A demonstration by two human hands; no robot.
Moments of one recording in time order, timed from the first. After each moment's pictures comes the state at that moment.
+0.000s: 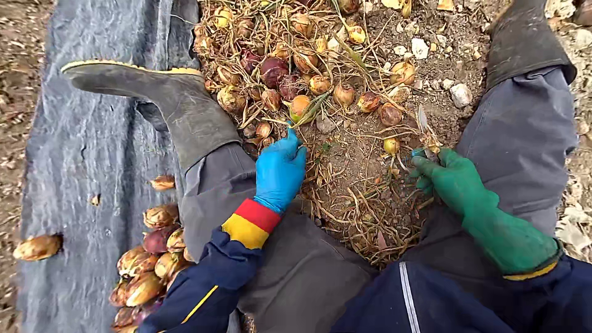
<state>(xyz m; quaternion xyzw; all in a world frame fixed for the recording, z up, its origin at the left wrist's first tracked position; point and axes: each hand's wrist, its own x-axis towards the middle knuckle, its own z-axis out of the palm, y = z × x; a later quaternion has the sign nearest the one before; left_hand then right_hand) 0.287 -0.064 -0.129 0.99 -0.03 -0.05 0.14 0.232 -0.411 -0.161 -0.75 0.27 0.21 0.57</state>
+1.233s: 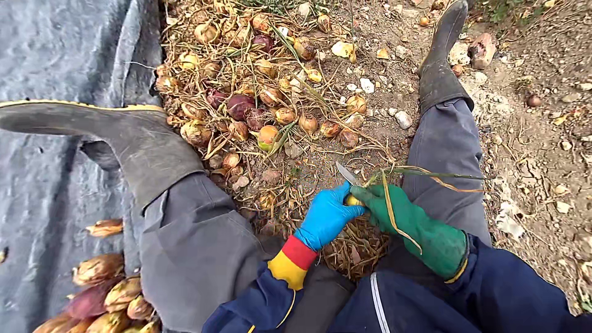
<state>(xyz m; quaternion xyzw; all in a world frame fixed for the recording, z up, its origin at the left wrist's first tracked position) 0.233 -0.188 -0.150 0.85 -0.09 -0.30 0.42 0.203 -0.384 -0.151 -0.79 0.17 0.34 0.48</state>
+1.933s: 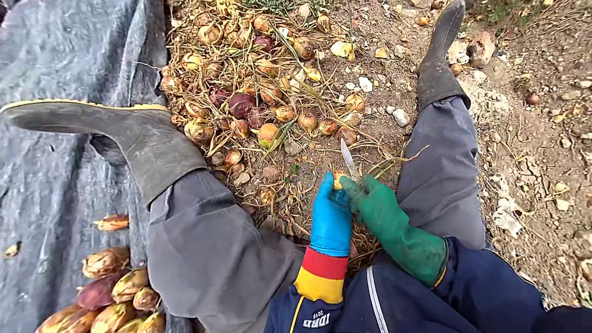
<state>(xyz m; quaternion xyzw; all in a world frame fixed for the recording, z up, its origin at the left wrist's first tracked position) 0.199 -0.238 -0.134 0.41 0.30 -0.14 0.85 0.190 -0.351 -0.140 -0.81 0.18 0.16 0.53</state>
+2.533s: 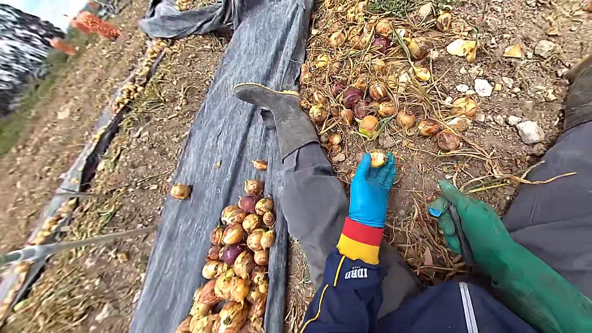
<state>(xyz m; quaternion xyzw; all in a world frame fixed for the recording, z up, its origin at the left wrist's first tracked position) 0.231 -0.134 -0.099 0.37 0.30 0.02 0.88 0.193 -0.341 -0.132 -0.61 0.19 0.33 0.69</state>
